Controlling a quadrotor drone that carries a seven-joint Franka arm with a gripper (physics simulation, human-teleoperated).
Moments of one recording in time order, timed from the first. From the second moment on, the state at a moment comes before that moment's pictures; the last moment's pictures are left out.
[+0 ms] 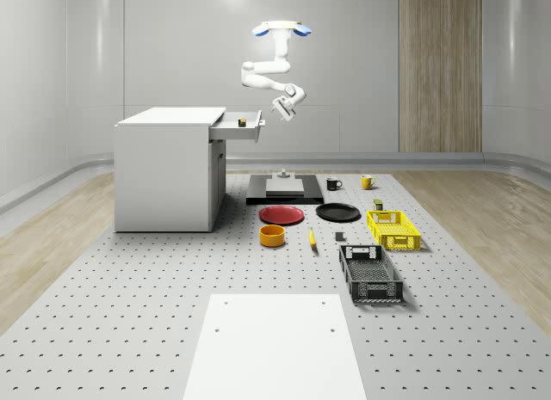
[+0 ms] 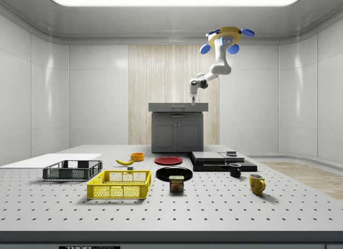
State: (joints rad) arm -1.97 -1.50 1.07 -2.53 -2.12 0.76 2.27
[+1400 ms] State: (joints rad) arm -2.38 -1.51 0.92 -2.24 -1.96 0.46 2.45
